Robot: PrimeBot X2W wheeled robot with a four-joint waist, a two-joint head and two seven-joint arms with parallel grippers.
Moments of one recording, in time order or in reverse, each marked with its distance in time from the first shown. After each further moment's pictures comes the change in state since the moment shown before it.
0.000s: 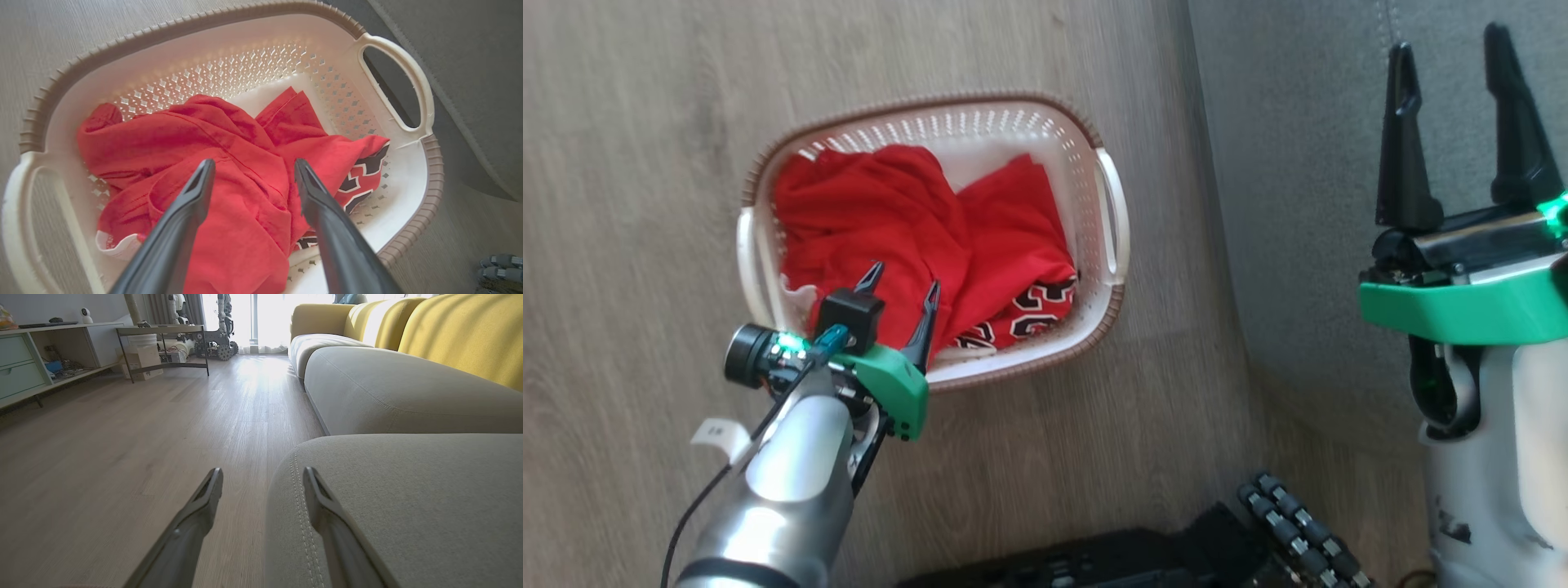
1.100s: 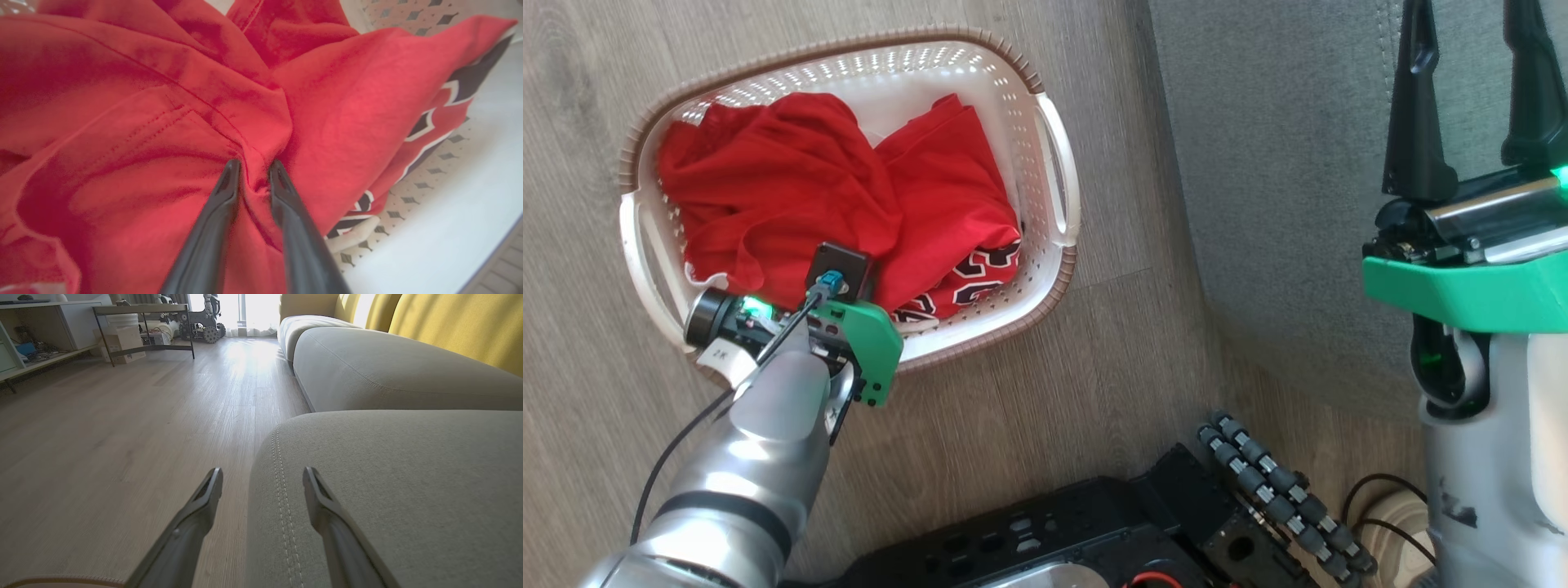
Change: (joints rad) left arm -0.215 0.007 -0.122 0.294 -0.016 0.077 0.105; right arm -0.057 0.000 0.028 -0.055 0.054 0.000 -0.001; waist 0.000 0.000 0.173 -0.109
